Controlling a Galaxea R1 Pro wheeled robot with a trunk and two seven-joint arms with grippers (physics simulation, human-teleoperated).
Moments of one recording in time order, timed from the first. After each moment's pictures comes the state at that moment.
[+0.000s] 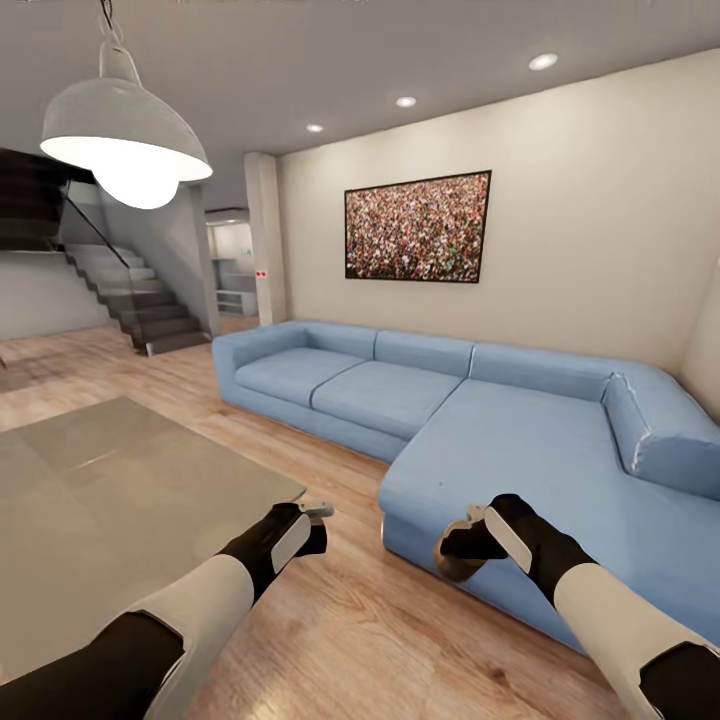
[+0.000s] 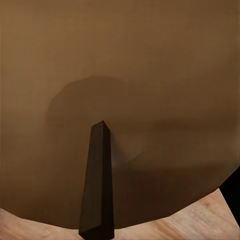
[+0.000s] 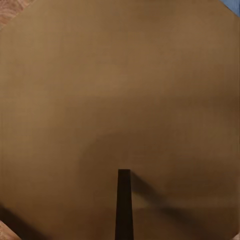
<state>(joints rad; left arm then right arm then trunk) -0.89 -0.17 -0.37 -0.31 0.55 0.56 0.34 -0.82 -0.14 0.46 -0.56 -0.60 0.86 -0.07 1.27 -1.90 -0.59</state>
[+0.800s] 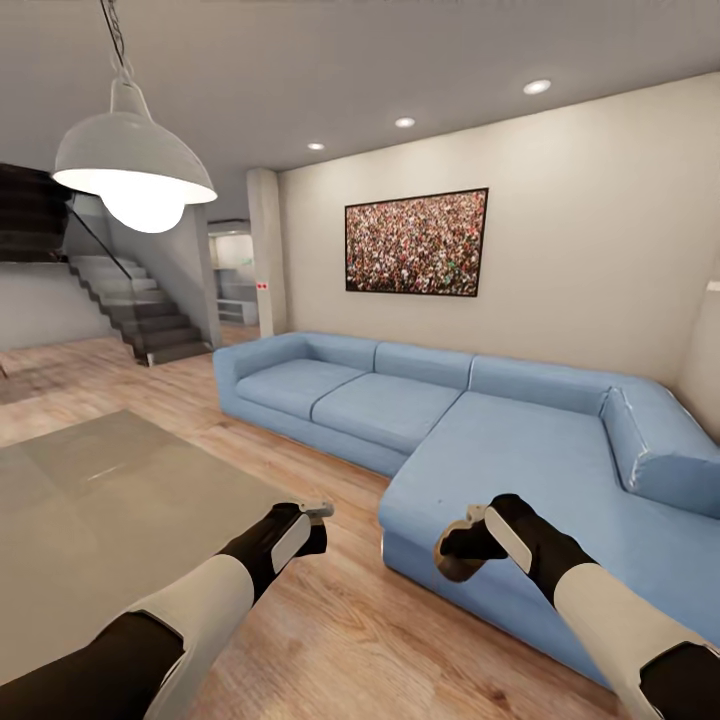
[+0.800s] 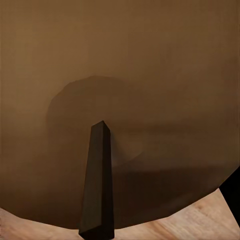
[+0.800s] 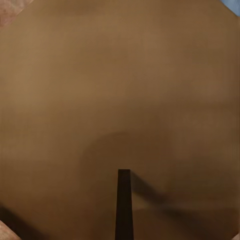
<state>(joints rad) -0.89 -0.17 -0.37 -0.31 0.55 0.56 0.34 -0.82 -0.14 0.46 -0.56 -0.60 0.86 -0.07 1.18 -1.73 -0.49</state>
